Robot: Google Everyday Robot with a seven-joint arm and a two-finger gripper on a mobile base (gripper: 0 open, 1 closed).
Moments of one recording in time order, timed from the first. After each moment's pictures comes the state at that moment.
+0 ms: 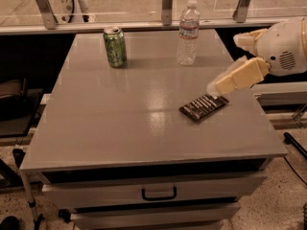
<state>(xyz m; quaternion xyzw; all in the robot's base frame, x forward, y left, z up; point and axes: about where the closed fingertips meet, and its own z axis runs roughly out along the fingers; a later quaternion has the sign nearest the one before) 0.517 -0.152 0.971 -0.47 0.75 0.18 0.43</state>
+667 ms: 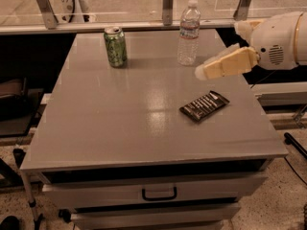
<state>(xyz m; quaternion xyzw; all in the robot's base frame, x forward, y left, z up) 0.538 -0.144 0.997 -0.41 0.74 0.17 0.51</state>
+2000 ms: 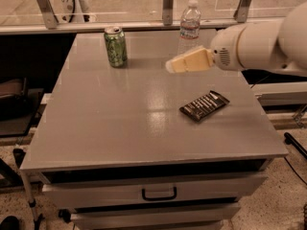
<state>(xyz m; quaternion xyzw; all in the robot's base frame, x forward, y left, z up) 0.598 -0.113 0.961 -0.31 0.79 0.12 0.52</state>
